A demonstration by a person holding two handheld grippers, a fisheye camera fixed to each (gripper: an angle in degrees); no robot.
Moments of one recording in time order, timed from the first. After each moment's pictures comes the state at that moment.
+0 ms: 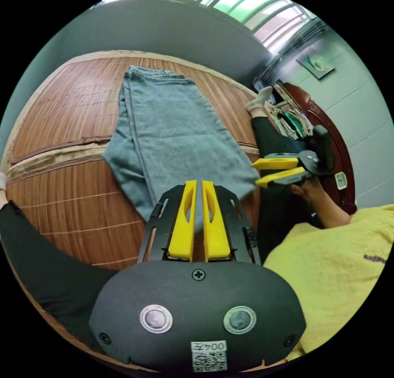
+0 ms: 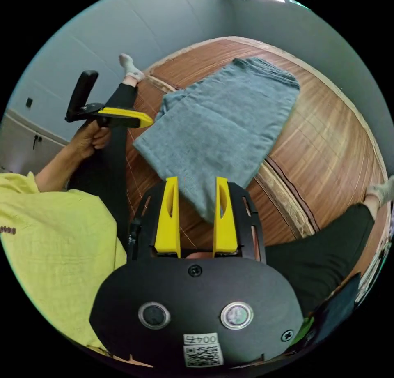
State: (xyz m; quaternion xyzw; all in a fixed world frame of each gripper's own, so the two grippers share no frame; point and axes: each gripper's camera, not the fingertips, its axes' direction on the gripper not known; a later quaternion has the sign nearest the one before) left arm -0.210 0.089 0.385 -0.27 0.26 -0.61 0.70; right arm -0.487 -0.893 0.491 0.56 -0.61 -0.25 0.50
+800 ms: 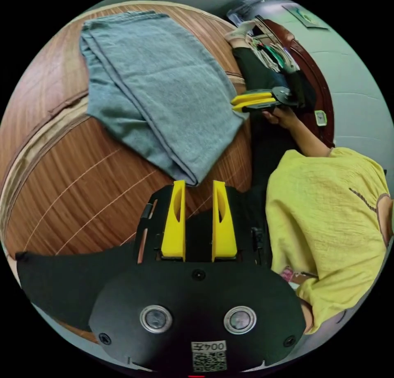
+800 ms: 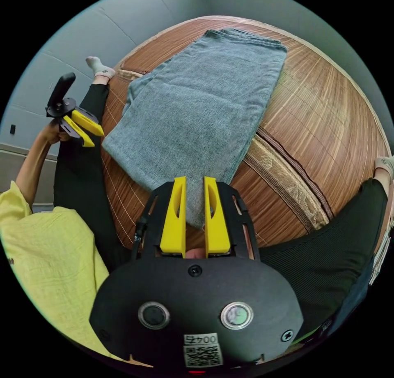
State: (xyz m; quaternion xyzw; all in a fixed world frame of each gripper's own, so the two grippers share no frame) left arm -0.231 0.156 0.435 -0.36 0.49 -0.47 0.64; right arm -0.506 -0.944 0.484 0.49 -0.63 -0.24 0.55
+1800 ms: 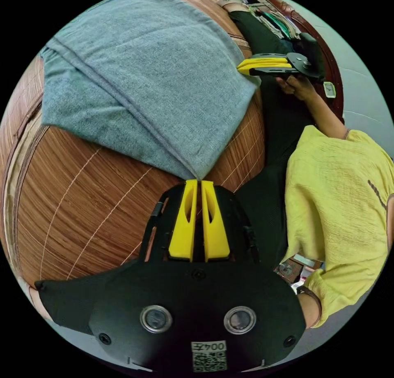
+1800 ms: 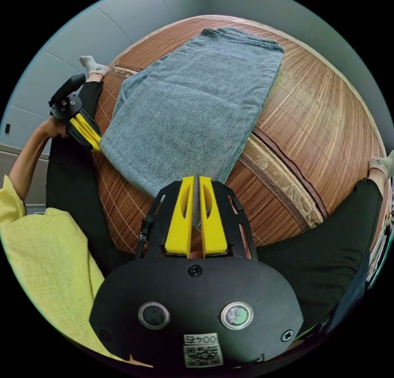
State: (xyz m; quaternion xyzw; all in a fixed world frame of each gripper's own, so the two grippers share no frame) left arm -0.229 0.157 0.517 -0.41 0.55 -0.38 0.62; right arm -0.480 -1.001 0.515 0.50 -0.61 -0.22 0.57
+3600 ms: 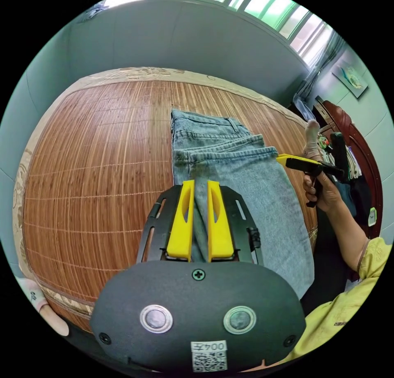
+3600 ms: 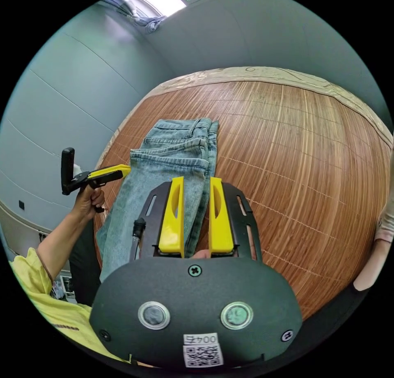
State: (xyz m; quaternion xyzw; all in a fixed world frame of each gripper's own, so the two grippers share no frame) left arm -0.404 0.270 0.676 -0.32 0.16 -0.59 0.72; right arm -0.340 -1.281 0.510 0.50 -0.75 -0.07 0.43
